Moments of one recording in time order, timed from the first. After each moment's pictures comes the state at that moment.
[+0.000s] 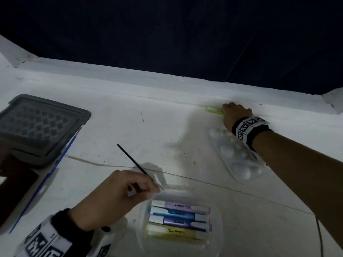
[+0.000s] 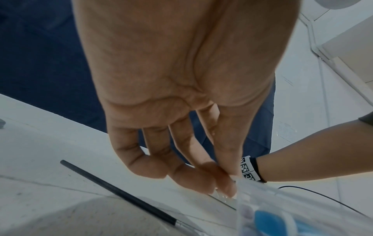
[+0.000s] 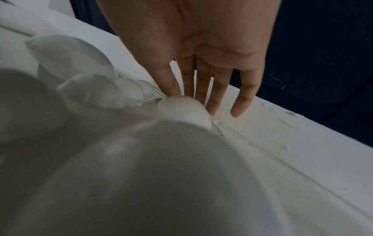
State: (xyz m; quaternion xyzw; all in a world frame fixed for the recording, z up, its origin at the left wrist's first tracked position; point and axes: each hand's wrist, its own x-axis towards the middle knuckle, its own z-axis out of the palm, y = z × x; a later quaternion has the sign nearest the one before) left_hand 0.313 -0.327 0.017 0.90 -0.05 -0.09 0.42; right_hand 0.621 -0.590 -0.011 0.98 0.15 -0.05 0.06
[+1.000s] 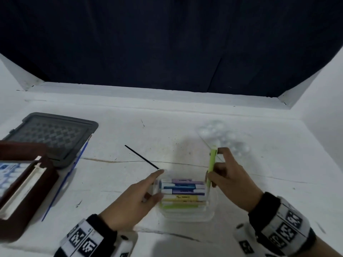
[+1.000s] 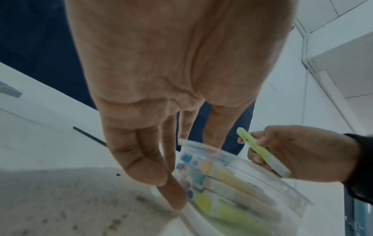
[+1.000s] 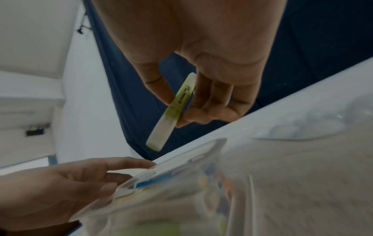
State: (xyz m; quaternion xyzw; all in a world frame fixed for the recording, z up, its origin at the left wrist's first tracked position) left_hand 0.251 -0.344 0.006 0.89 -0.06 -0.13 0.44; right_hand 0.324 -0.605 0.048 0.87 0.14 -0.10 -0.47
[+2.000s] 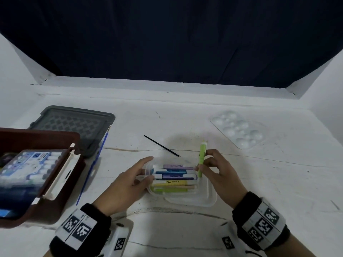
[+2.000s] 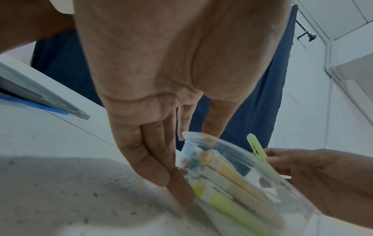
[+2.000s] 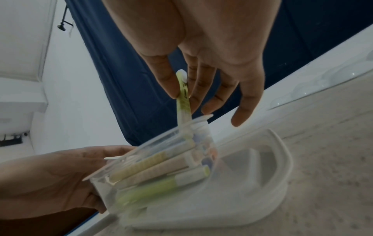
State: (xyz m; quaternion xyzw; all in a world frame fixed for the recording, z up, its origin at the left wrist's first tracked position) left_hand 0.225 -0.257 -0.002 0.85 0.01 -0.09 0.52; right_hand 0.277 -0.524 0.015 0.85 0.11 -0.04 -0.52
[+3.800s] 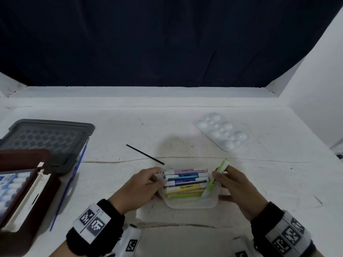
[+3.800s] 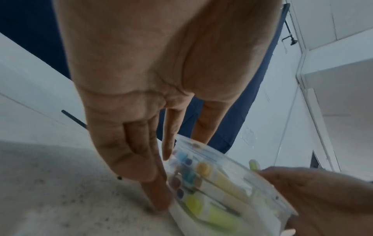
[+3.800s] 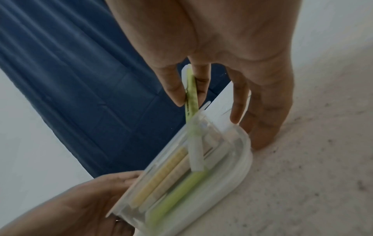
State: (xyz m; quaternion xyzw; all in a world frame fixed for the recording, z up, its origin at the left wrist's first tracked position) left_hand 0.275 -0.314 -0.001 0.85 -0.04 -0.17 0.49; right_hand 0.280 -0.586 0.006 0.74 -0.11 -0.13 -0.65
